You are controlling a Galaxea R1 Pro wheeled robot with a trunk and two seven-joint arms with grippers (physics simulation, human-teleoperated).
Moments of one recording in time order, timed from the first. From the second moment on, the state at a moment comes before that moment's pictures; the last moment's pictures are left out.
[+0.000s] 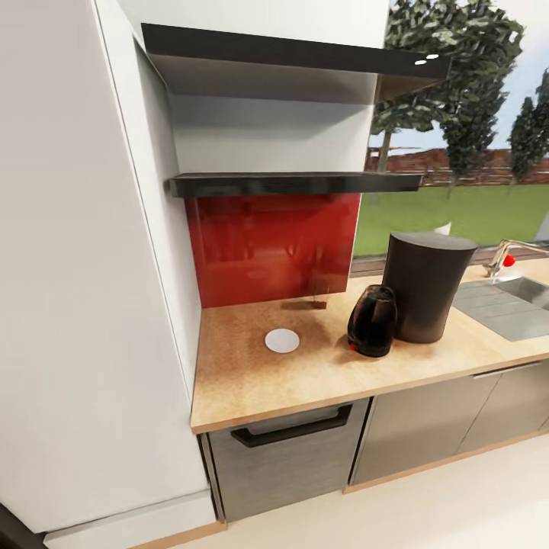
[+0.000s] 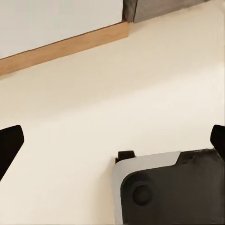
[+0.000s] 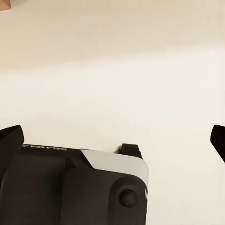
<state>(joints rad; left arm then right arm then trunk) 0.01 0.09 0.23 -0.43 -0.21 -0.23 -0.20 -0.36 0.06 0.24 -0.03 -0.15 -0.07 -0.03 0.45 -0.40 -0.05</state>
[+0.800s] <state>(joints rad) -0.02 0.01 0.10 -0.55 -0.29 -0.22 -0.19 -0.36 0.06 0.24 -0.03 -0.15 -0.07 -0.03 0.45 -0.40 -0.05</state>
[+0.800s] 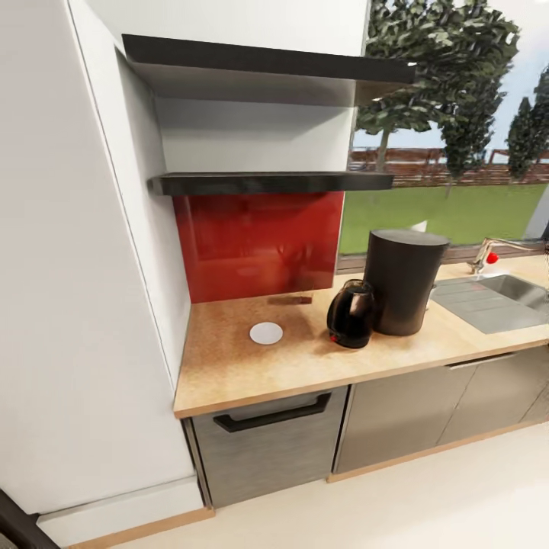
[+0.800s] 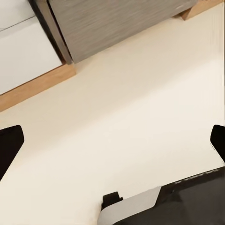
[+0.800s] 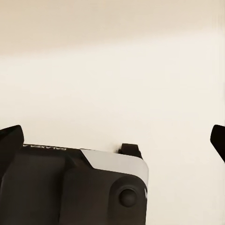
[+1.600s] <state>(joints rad) -0.02 0.01 0.10 -0.56 -0.29 -0.22 -0.20 -0.36 0.06 0.24 -0.03 -0.15 -0.07 -0.03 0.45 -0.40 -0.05</state>
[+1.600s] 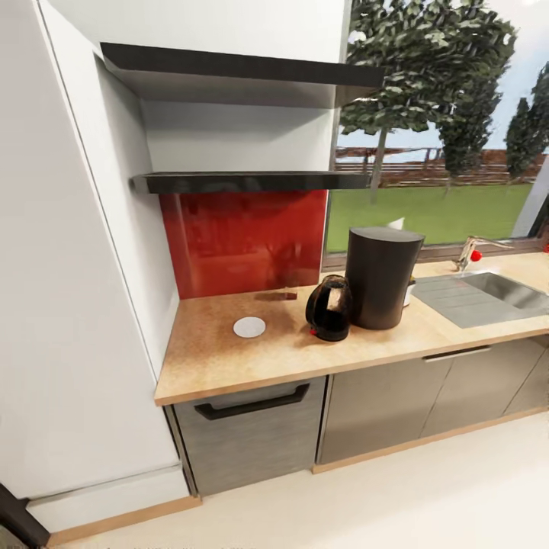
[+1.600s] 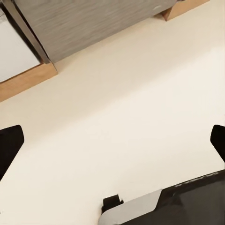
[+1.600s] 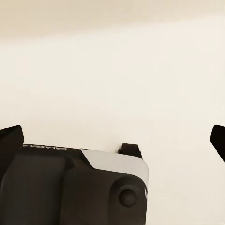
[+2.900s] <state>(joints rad) -0.74 -0.04 -0.05 -1.26 -0.20 0.96 -1.11 -0.36 0.06 0.24 -0.03 -0.15 -0.07 -0.03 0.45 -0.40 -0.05</state>
